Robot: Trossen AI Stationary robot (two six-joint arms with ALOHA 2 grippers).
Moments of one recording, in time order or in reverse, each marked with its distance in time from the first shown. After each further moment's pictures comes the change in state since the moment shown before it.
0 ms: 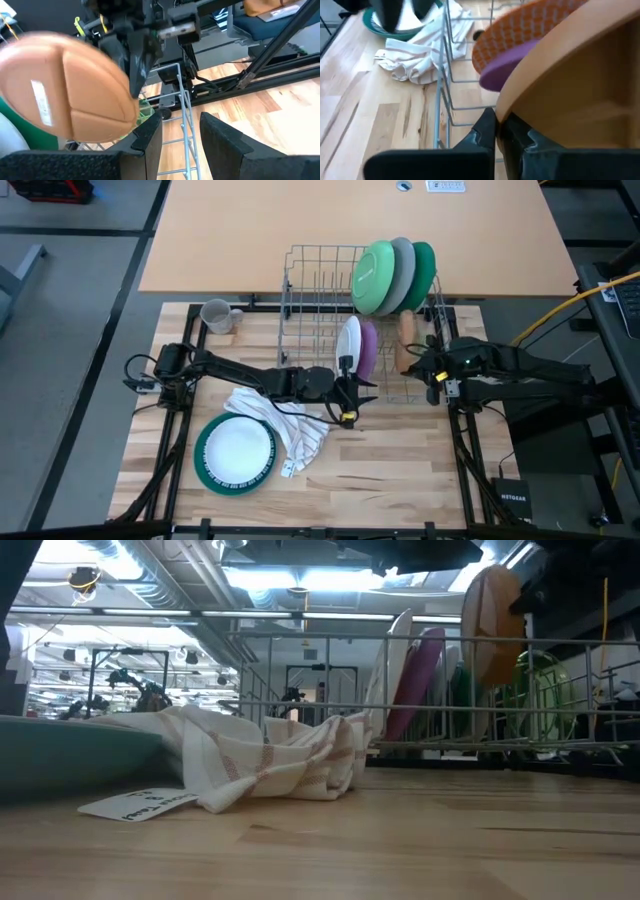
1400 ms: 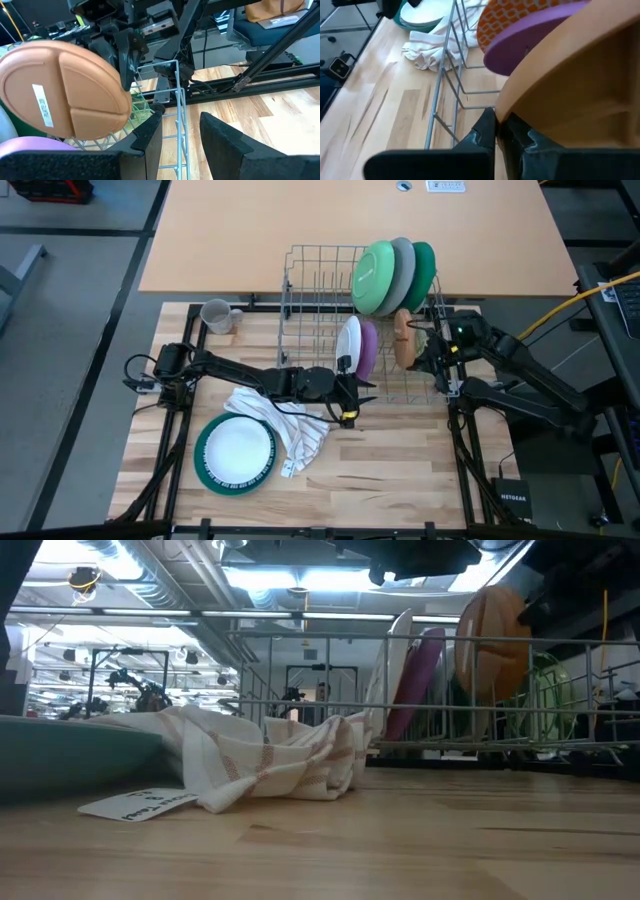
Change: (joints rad) left arm 0.000 -0.001 0.000 -0.020 0.000 -0.107; right arm -0.600 0.077 0.028 -0.169 -0.643 -0.341
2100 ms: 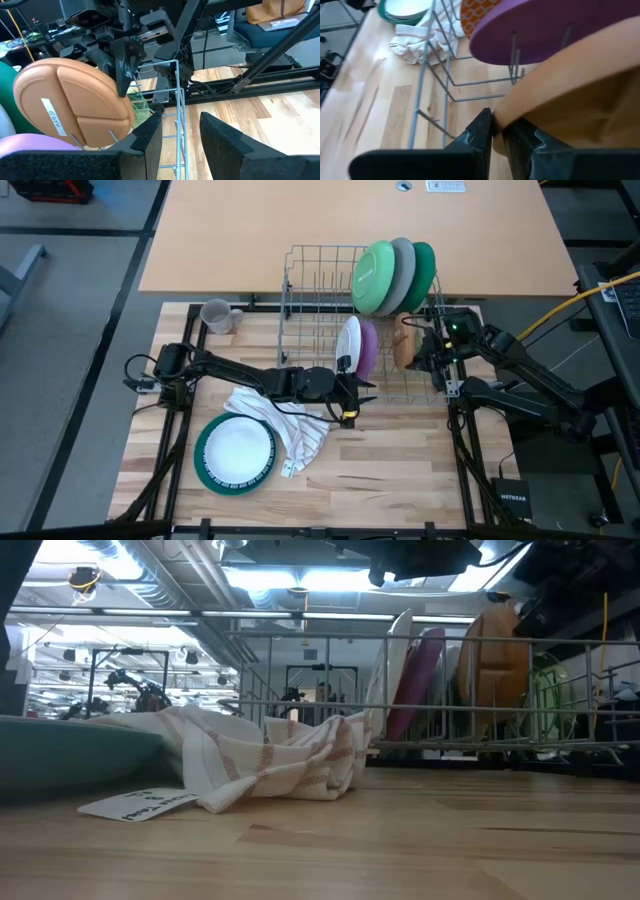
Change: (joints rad) left arm 0.000 0.000 0.000 -0.001 0.000 -0.022; right arm -0.029 0.045 0.000 -0.004 0.032 0.013
